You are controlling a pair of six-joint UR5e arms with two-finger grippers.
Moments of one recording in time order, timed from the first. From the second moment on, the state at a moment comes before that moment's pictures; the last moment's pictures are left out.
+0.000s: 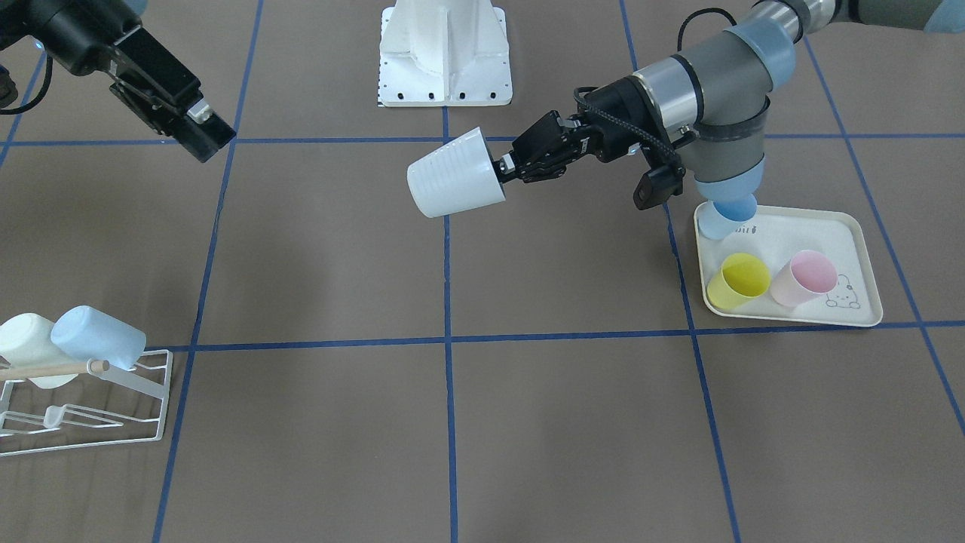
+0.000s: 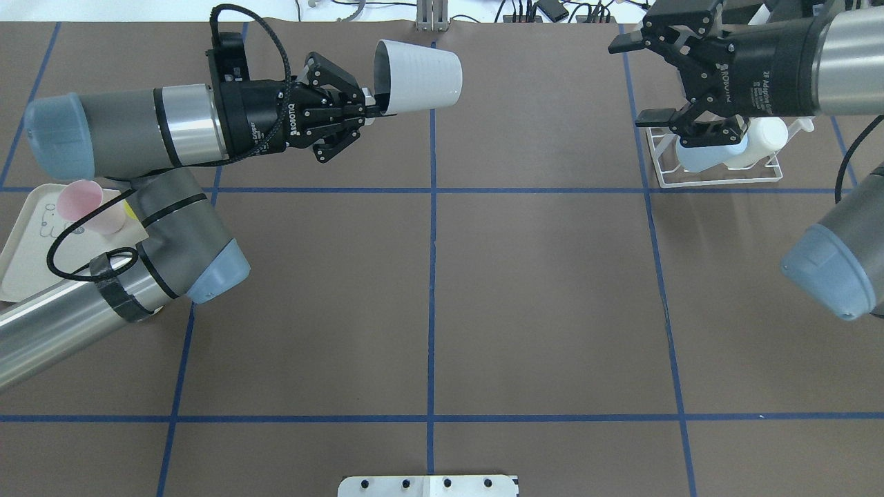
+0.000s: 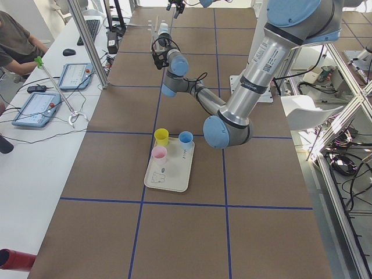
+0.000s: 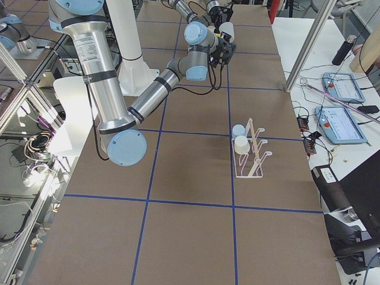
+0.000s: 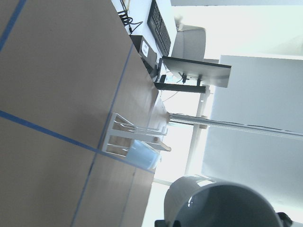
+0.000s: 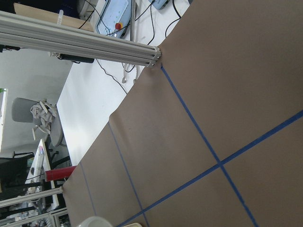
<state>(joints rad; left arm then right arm) -0.75 -2.18 -1.48 -3.21 -1.87 -2.27 0.96 -1.27 2.07 -0.81 2.06 2.04</state>
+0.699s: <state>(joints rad) -0.72 -2.23 -1.46 -3.36 -1.83 -2.41 0.92 -1.14 2.02 -0.73 2.04 2.25</state>
